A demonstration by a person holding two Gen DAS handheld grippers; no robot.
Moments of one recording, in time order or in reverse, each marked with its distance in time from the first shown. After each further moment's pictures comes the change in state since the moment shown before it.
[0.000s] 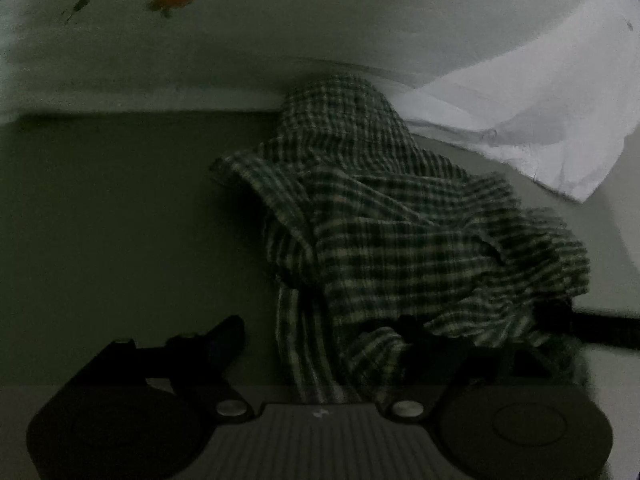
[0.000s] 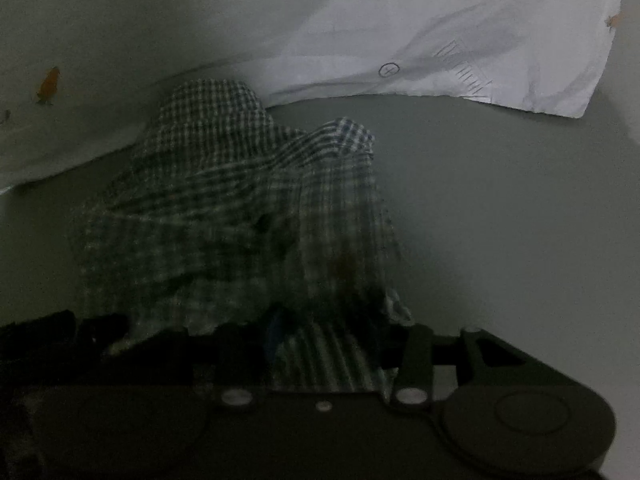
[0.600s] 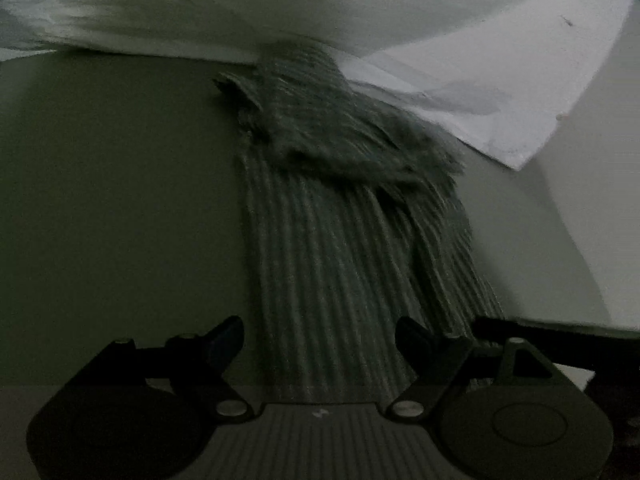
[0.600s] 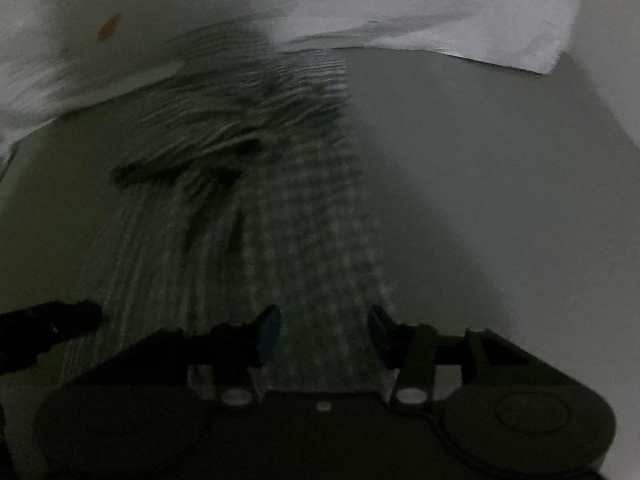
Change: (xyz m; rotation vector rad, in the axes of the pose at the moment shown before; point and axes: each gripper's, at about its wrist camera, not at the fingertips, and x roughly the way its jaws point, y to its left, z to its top) left arm -0.129 -0.030 -0.132 -0.038 0.041 -0.097; right arm -0.088 -0.031 -0.130 -0.088 0.035 0.070
